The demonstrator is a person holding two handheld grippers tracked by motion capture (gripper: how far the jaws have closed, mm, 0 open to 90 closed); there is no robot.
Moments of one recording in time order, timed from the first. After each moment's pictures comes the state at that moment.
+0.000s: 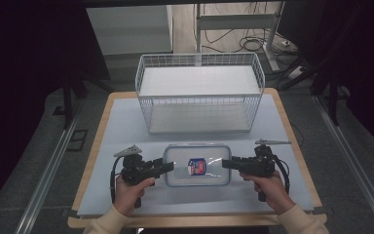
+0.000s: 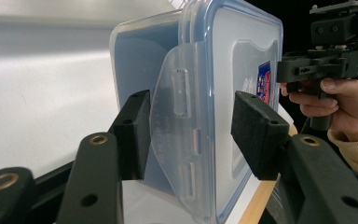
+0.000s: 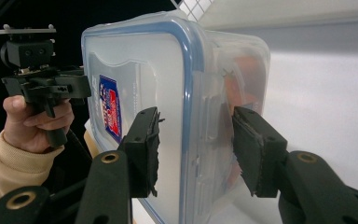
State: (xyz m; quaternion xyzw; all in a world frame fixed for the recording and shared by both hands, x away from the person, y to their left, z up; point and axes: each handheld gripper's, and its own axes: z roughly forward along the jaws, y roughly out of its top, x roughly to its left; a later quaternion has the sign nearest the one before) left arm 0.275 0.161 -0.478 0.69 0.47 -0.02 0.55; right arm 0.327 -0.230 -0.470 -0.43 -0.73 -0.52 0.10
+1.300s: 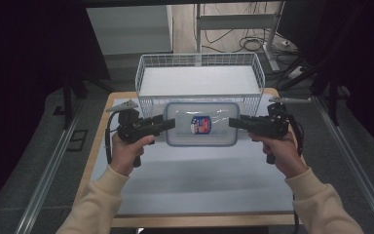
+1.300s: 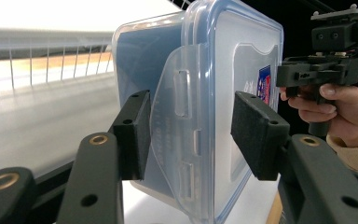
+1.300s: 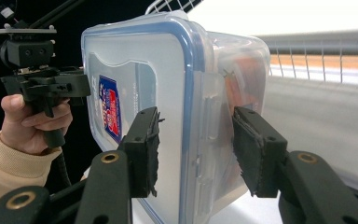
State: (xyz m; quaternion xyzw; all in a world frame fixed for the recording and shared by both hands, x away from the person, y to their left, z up) left arm 0.331 0.160 -0.365 0.69 0.41 0.04 0.60; right arm 0.370 -0.231 -0.355 -0.38 -0.73 -0.57 0.01
